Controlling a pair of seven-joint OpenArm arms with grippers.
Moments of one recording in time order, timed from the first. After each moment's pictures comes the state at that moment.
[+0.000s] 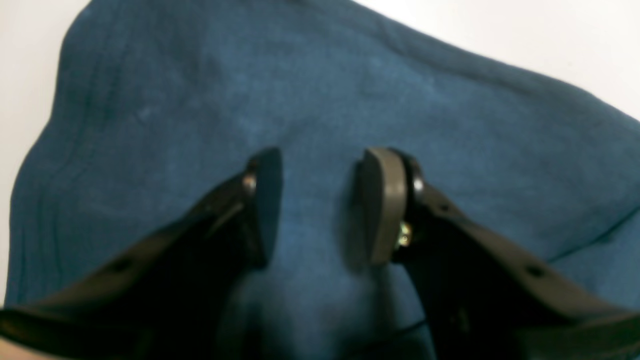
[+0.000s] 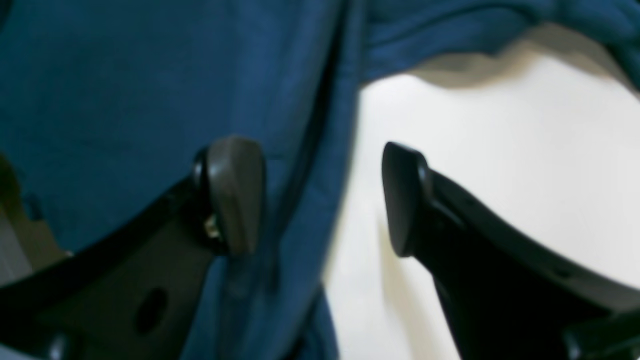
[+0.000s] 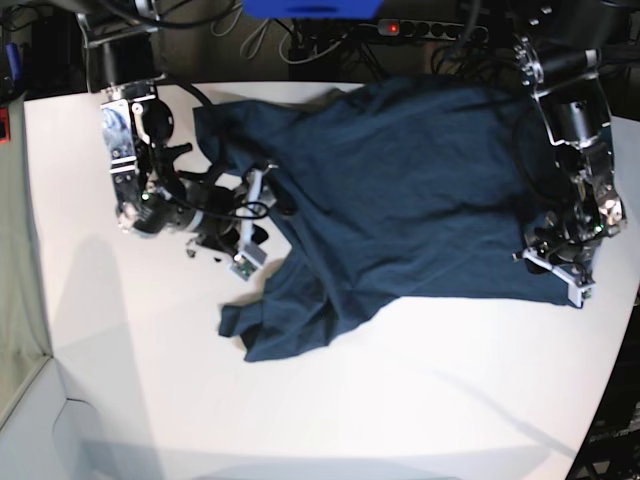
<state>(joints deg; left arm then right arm) -15.9 -17.8 -22.0 55.4 -12.3 -16.5 38.5 4.4 9.2 -8.4 88.9 22.9 39.4 -56.3</state>
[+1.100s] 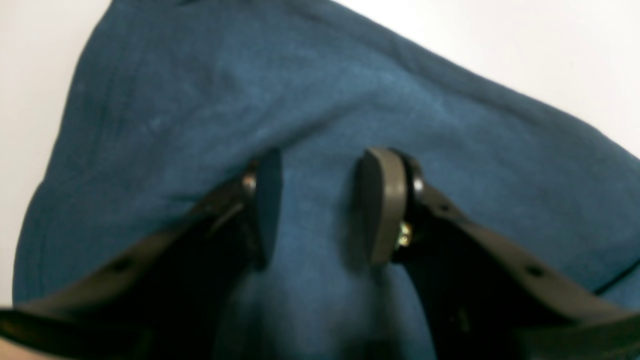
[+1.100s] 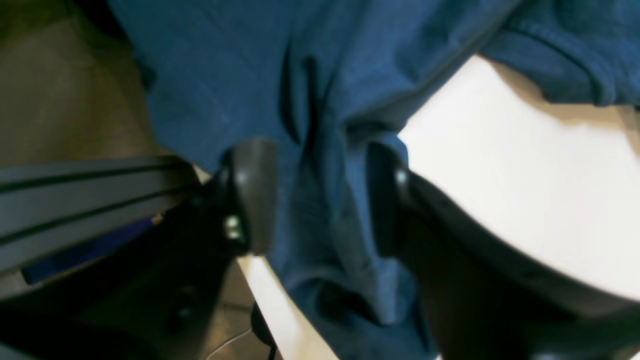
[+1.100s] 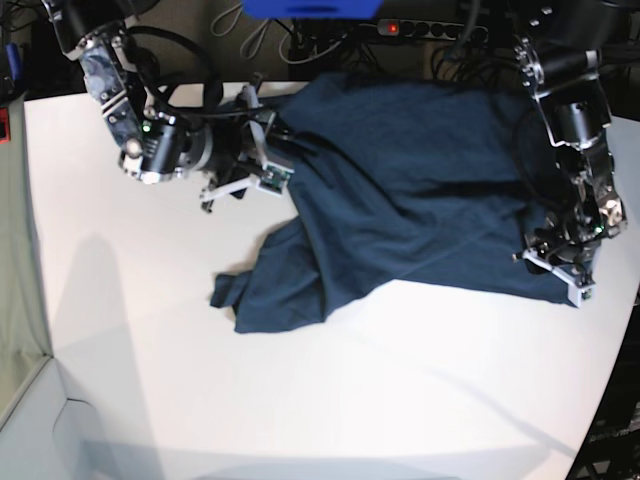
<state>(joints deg) -16.2 -17.9 -22.0 55.2 -12.2 -16.5 38.7 -4.5 19.9 -21.9 109.4 23.2 39.5 -64.5</state>
